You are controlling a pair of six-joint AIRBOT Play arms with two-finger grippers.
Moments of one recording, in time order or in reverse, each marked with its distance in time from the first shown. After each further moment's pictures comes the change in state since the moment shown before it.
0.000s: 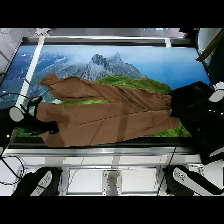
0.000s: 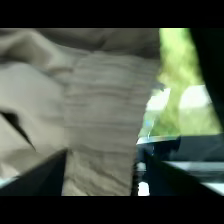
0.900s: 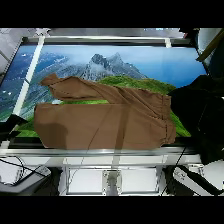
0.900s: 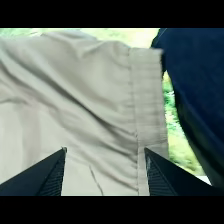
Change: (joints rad) left arm 0.805 -0.363 0.100 -0.415 0.152 0.179; right arm -0.065 0.018 0.425 0.142 0.140 0.024
